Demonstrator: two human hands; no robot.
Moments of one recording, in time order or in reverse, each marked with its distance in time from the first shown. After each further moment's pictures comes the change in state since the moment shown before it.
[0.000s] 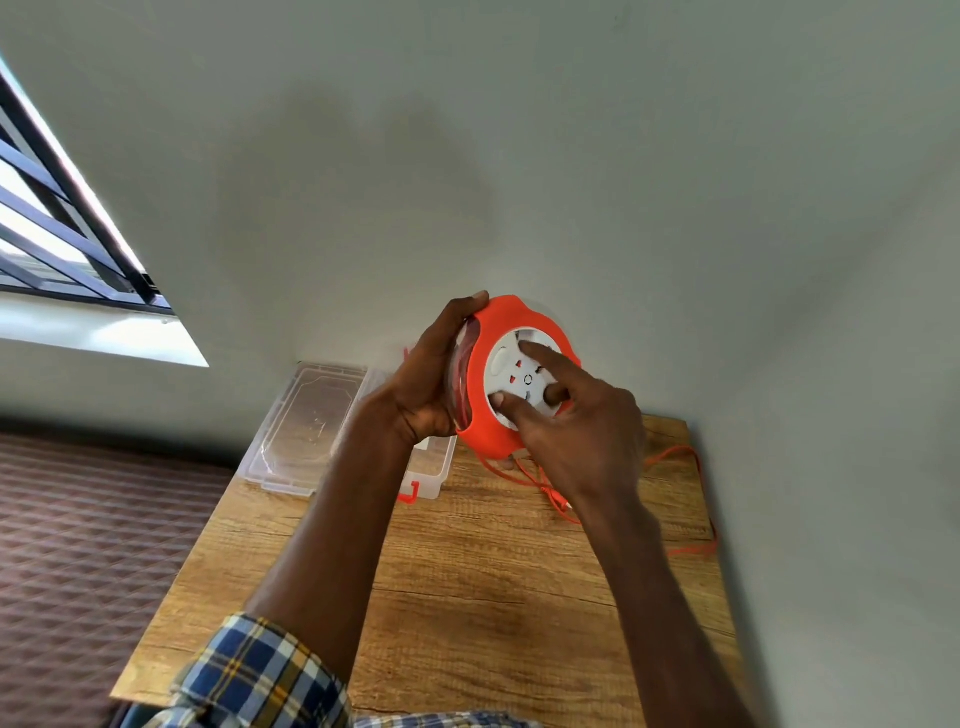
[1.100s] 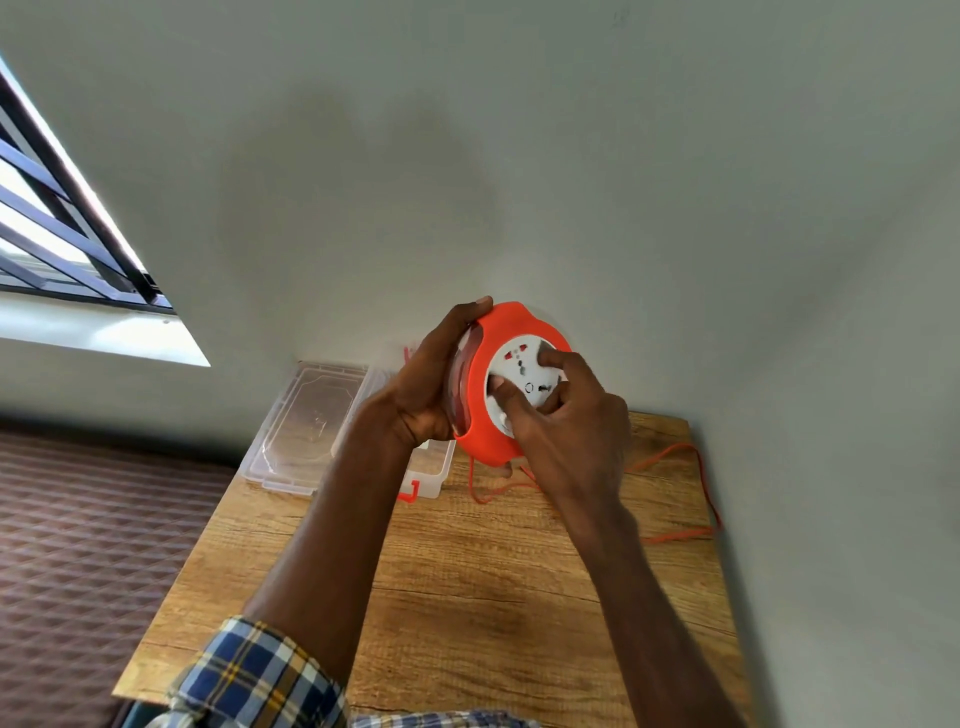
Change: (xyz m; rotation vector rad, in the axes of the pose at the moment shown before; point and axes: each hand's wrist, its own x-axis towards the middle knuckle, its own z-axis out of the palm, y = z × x) left_hand -0.004 -0.002 0.003 0.048 0.032 0.015; right_hand -0.005 -0.005 0.014 0.106 0.061 0.137
